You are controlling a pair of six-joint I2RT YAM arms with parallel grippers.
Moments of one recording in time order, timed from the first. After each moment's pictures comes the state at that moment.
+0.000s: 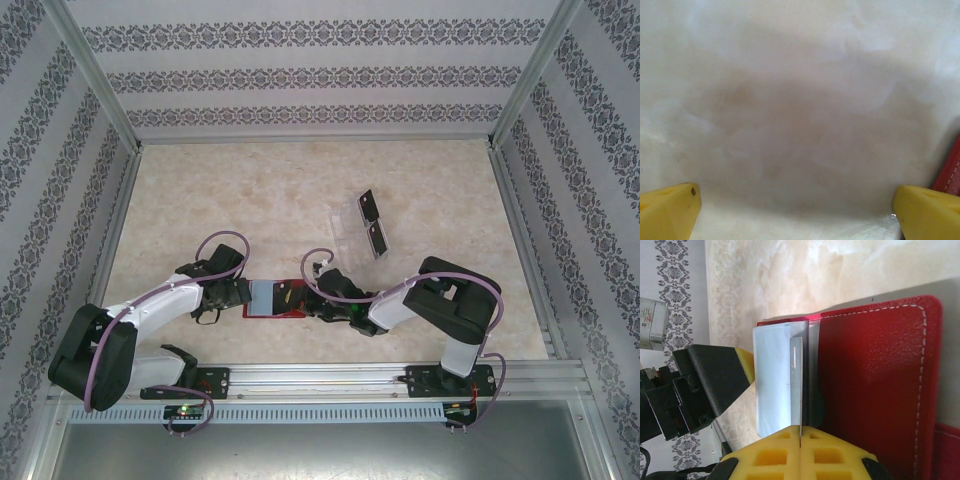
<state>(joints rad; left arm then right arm) -0.40 1.26 0.53 -0.63 -0.18 -0.75 1.01 1.79 0.54 0.74 -0.16 1.30</state>
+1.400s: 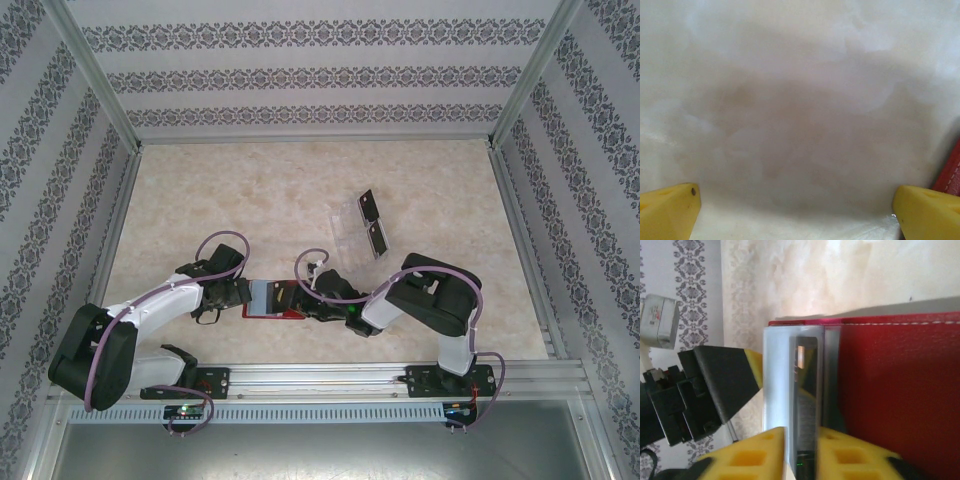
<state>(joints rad) -0.40 1.27 0.53 -0.63 -0.18 -0.75 1.01 1.90 0.57 0.89 -0.20 1.32</state>
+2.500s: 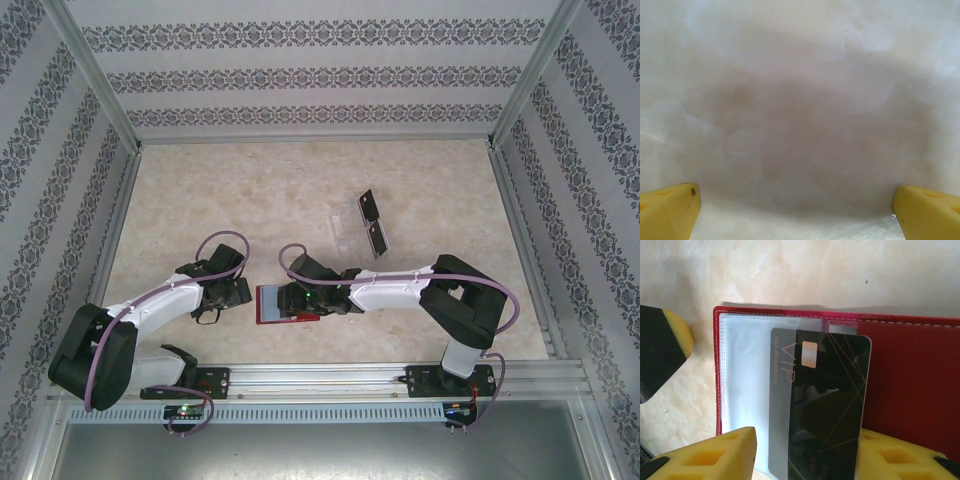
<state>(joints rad) -0.40 1.27 0.53 -0.63 -0.18 -0.75 1.05 1.75 0.91 -0.11 -0.12 1.02</state>
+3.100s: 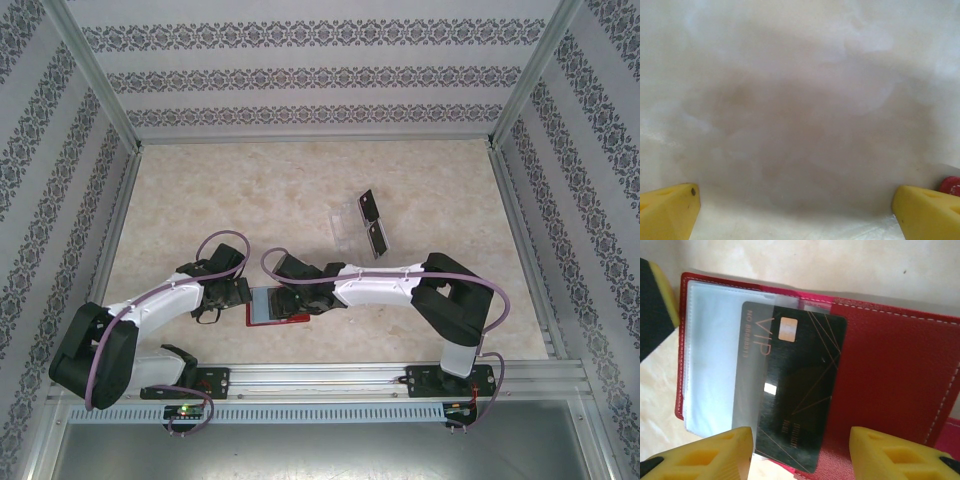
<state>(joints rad) -0.40 1.27 0.54 -0.63 -0.18 -0.75 1.09 1.82 1.09 -0.36 -0.07 0.89</state>
